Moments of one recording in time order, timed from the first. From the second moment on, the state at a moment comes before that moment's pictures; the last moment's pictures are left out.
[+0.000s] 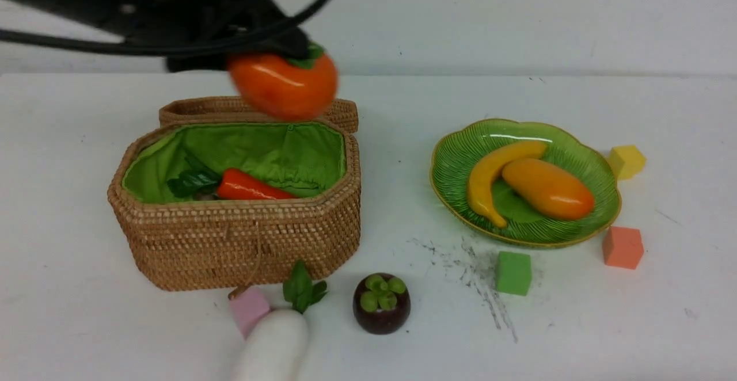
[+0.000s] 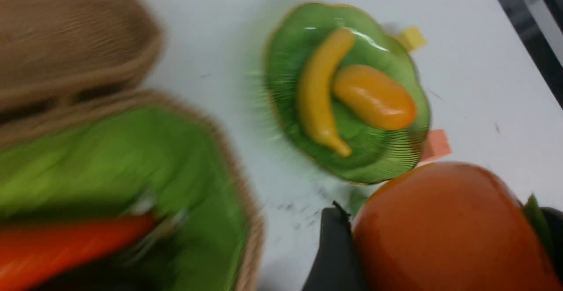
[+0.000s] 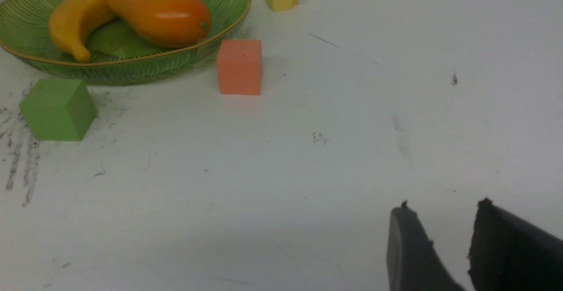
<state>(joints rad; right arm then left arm) -0.16 -0.01 0.01 0.03 0.39 -0.05 -0.27 1.64 -1.64 -0.66 0.88 0.27</state>
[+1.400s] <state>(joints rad) -0.16 -0.01 0.01 0.03 0.39 -0.05 -0.53 2.57 -2.60 -0.50 1.02 -0.06</state>
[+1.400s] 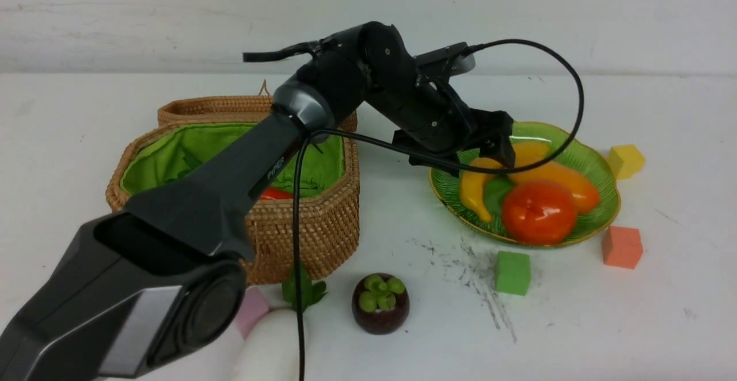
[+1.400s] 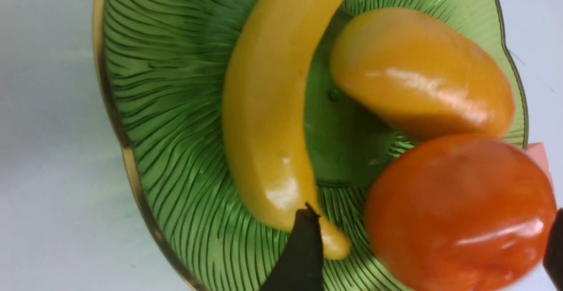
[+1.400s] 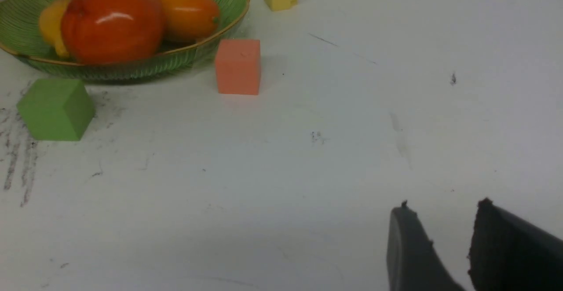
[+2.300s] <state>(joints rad) -0.16 -0.01 0.01 0.03 0.39 -0.05 -0.43 1.70 -1.70 -0.16 1.21 -0.04</state>
